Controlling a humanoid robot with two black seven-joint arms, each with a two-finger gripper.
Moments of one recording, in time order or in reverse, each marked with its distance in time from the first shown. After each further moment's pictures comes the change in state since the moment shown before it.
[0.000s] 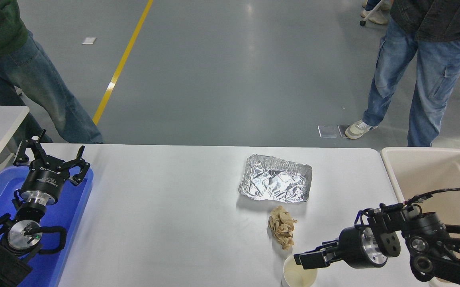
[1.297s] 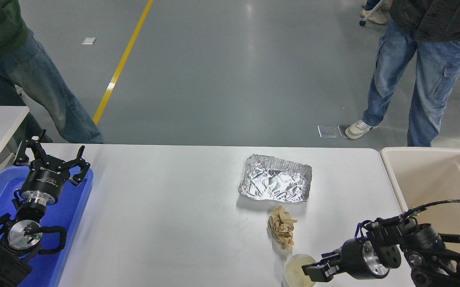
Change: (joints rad) left arm 0.000 0.000 0.000 0.000 0.000 0.000 0.000; right arm -0.031 0.020 -0.019 -0.040 -0.104 -0.005 0.043
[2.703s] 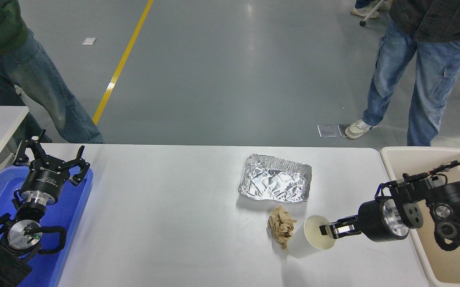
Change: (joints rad) left arm 0.000 0.000 0.000 0.000 0.000 0.000 0.000; right arm 0.190 -0.206 0.160 0.011 0.334 0.162 0.043
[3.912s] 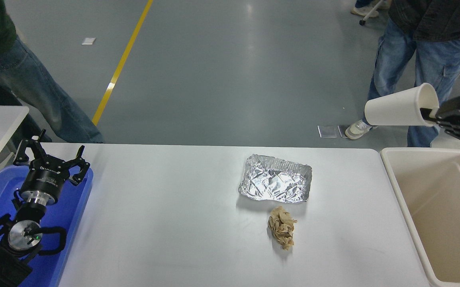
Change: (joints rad) left arm 0.000 0.000 0.000 0.000 0.000 0.000 0.000; right arm -0.159 -0.326 0.256 -0.309 0.544 -0.143 0.298
